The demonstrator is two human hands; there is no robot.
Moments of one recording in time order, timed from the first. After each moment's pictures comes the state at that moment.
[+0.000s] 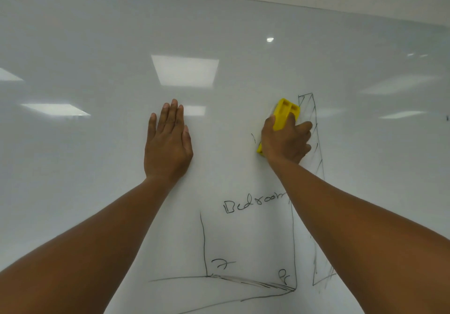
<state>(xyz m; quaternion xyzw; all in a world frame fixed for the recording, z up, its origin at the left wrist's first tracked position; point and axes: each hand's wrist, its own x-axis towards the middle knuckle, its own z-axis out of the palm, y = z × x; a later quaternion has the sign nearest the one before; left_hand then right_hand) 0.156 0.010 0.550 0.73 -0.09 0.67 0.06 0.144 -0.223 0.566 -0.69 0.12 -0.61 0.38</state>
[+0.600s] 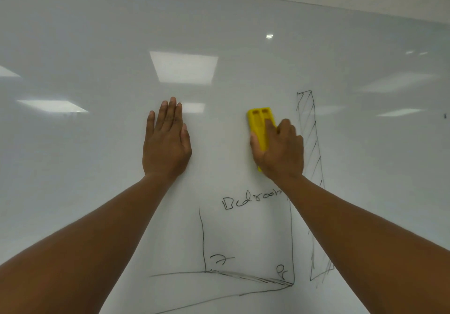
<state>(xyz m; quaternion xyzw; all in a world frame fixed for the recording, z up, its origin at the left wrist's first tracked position) 0.156 0.011 0.547 0.73 -0.09 0.67 0.06 0.145 -0.236 0.532 -0.74 -0.01 -0.67 0.08</state>
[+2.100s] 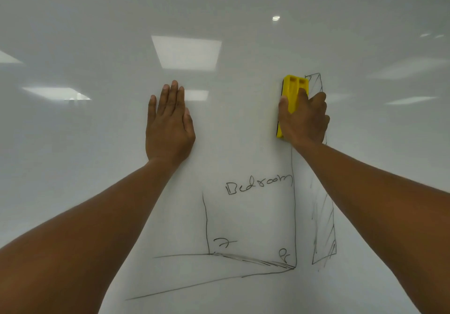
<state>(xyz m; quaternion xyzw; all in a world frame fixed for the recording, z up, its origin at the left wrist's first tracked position) 0.152 0.008 0.544 0.74 -0.08 0.67 0.07 0.157 -0.266 0.566 -0.73 0.07 -0.63 0.24</state>
